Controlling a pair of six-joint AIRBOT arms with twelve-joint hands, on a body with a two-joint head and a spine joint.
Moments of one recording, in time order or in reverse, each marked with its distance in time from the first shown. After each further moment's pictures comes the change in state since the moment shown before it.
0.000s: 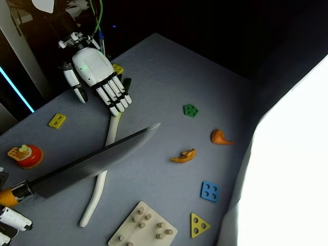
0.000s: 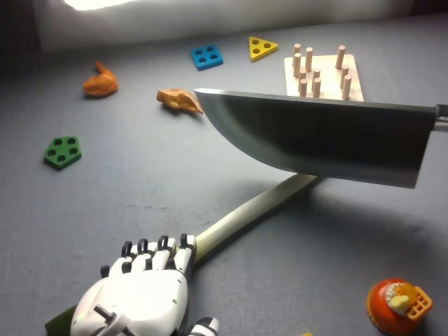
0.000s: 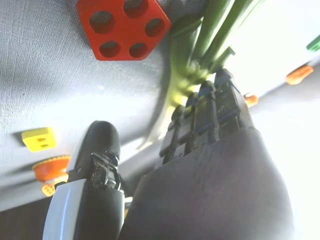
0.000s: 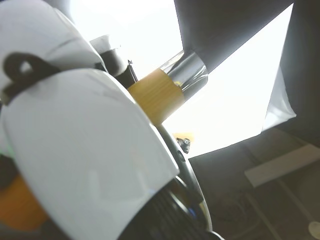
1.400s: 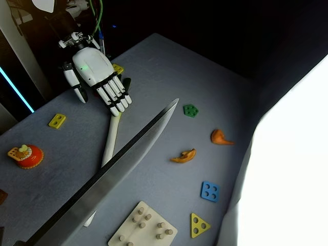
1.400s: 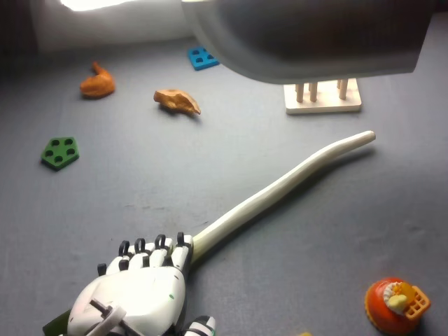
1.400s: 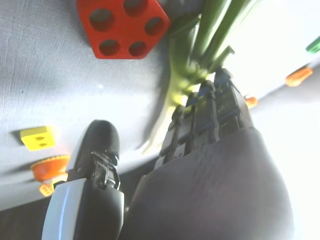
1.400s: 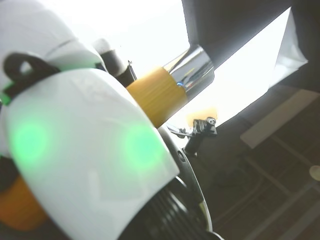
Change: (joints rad) left arm -0.024 0.019 -0.005 -0.028 -0.016 0.000; right arm 0.320 0.012 0.521 -0.518 -0.590 0.589
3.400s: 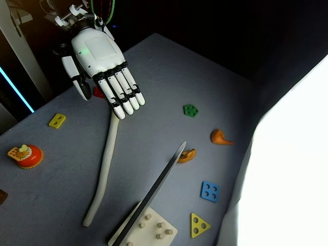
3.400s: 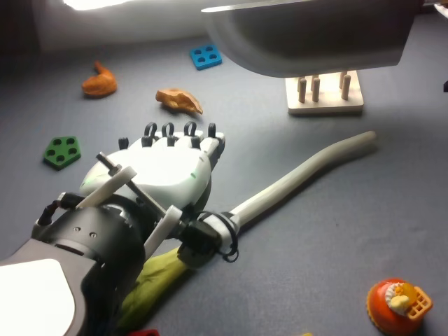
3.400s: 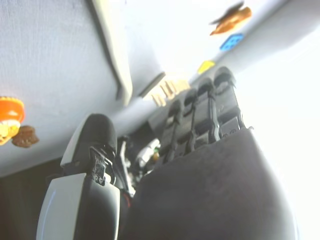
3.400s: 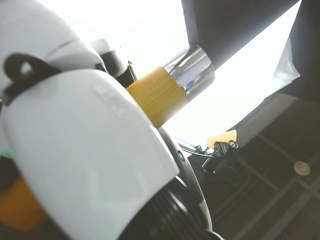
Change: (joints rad) left arm -0.389 0.163 0.014 -0.145 -0.229 0.340; right arm -0.113 -0.336 0.540 -0.137 0.134 0.291
